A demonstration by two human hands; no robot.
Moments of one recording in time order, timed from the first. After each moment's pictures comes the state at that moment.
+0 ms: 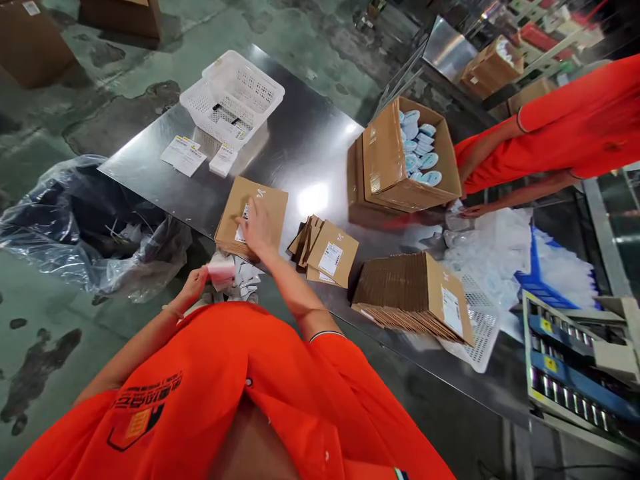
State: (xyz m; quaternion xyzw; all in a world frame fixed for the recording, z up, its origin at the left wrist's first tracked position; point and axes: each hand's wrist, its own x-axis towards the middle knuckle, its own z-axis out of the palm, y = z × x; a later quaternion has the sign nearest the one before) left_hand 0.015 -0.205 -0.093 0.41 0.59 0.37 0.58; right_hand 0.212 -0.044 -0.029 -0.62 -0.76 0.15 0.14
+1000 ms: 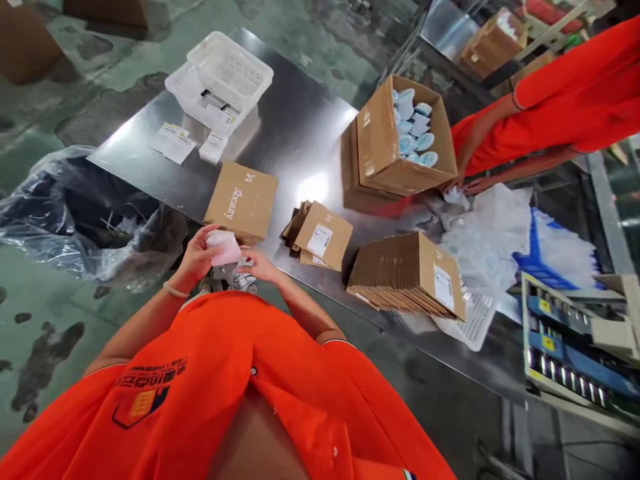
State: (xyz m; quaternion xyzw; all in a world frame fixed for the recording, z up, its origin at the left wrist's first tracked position) left_hand 0.056 -0.176 -0.034 0.25 0.50 0.54 0.63; right_hand 0.283 -0.161 -0.048 -0.44 -0.68 0.55 0.18
